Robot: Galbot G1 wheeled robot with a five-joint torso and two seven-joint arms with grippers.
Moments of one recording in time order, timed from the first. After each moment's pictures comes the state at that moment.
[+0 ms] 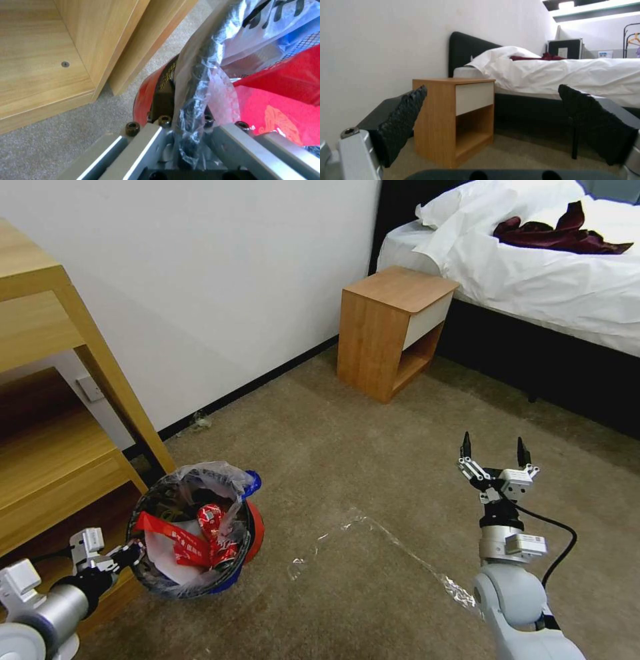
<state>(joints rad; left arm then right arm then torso) 1.75 -1.16 -1.04 -2.21 -1.21 0.65 -0.14 -1.34 1.28 0.57 1.85 0.19 0.38 0.23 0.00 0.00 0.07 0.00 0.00</state>
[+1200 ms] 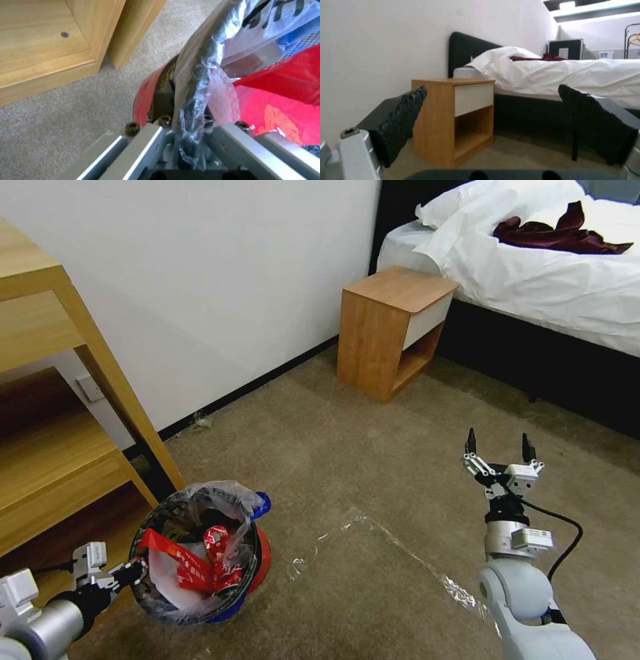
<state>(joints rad) 1.86 -1.10 -1.06 -2.27 -1.30 0.69 -0.20 -1.33 1.25 0.57 1.84 0.21 0.38 0.23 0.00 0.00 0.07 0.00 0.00</state>
